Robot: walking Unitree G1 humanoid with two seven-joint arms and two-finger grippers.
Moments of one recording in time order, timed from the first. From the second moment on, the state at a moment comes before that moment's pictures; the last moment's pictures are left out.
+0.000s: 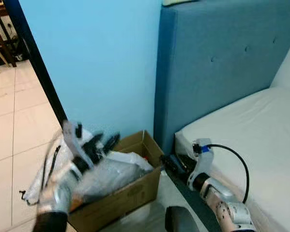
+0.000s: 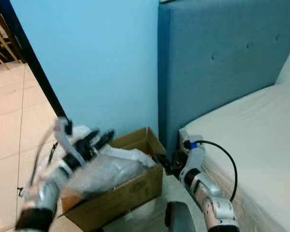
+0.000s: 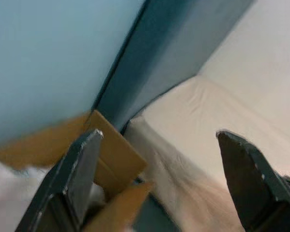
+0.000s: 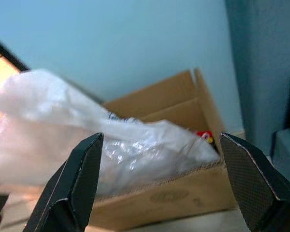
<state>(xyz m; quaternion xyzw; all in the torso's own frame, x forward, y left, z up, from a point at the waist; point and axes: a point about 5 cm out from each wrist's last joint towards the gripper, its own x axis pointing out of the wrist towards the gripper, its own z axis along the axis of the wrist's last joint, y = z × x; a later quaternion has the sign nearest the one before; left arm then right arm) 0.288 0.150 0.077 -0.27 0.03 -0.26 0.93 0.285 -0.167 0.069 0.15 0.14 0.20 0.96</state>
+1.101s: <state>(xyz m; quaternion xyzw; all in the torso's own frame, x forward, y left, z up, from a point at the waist) 0.148 0.198 -0.093 -0.20 0.43 0.10 0.87 0.208 -0.204 -0.064 -0.03 0.45 0.07 0.89</state>
